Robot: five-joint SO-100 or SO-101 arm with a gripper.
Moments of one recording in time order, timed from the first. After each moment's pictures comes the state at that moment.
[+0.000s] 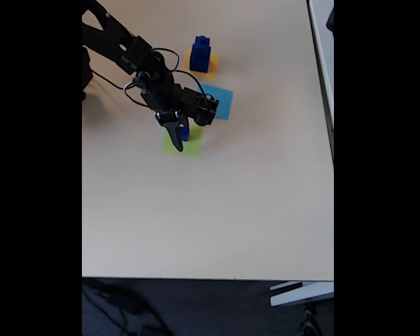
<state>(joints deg) 25.9 83.6 112.0 32.4 72.2</state>
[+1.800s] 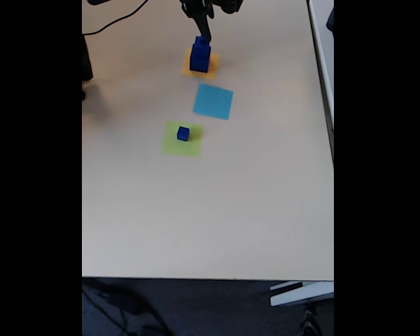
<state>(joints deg) -13.4 77.4 59.2 76.8 112.7</state>
